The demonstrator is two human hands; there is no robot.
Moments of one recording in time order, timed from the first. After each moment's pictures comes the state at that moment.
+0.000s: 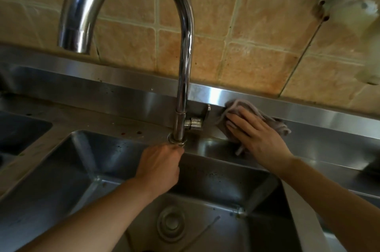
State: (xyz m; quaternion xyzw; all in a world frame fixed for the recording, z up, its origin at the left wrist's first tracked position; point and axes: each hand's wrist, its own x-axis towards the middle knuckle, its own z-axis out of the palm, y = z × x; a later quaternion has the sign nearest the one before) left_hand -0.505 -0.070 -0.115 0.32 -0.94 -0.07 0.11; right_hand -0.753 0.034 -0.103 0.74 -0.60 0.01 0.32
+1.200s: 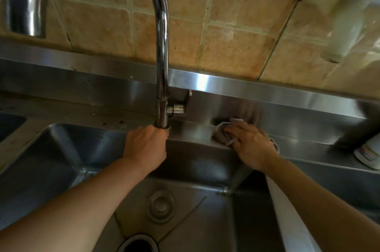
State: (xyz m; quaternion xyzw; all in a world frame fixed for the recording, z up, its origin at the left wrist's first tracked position) left_hand -0.515 -0.069 -0.103 0.35 -0.93 -0.05 0.09; right_hand -0.742 0.070 -0.126 0.55 -0.83 0.08 -0.02
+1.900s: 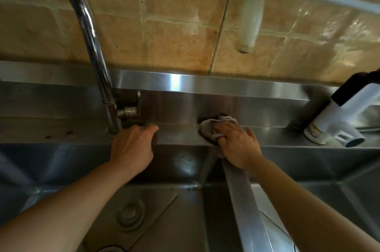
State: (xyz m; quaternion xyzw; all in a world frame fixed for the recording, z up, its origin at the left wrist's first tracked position) left_hand -0.574 -0.043 -0.111 0.33 -0.93 -0.06 0.12; right_hand -0.767 0.120 -0.122 0.43 -0.89 0.11 -0.07
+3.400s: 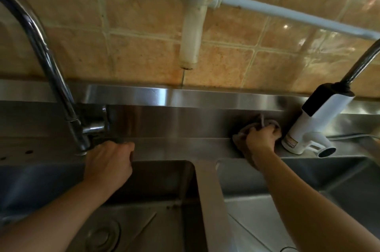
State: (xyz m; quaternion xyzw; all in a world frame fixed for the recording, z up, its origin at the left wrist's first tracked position) left_hand -0.601 -0.029 -0.112 0.37 -0.93 0.04 0.05; right_hand -0.855 0.156 -0.102 -0.02 -0.89 0.45 -0.04
